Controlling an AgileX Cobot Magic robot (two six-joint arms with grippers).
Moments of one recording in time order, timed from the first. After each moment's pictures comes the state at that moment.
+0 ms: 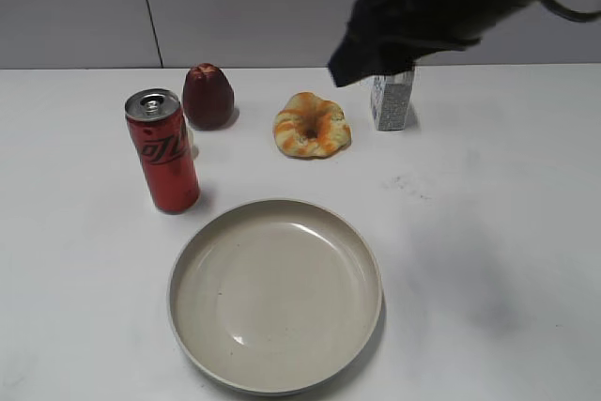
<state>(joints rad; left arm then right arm) -0.01 -0.01 -0.50 -0.16 1.03 0.11 0.54 1.53 -1.26 0.37 0.71 -0.24</state>
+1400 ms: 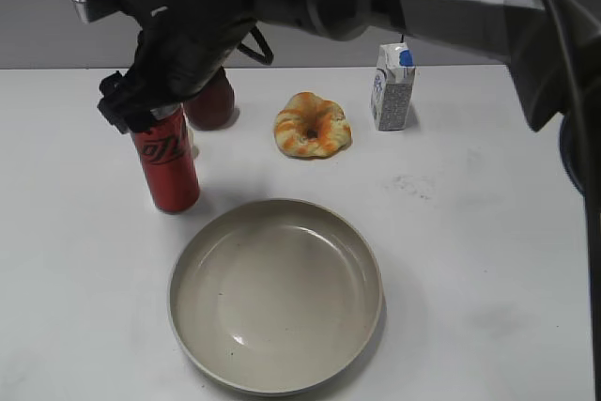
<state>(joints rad) -0.01 -0.01 -0.50 -0.16 1.03 0.11 0.82 2.31 -2.01 0.22 0.63 -0.20</state>
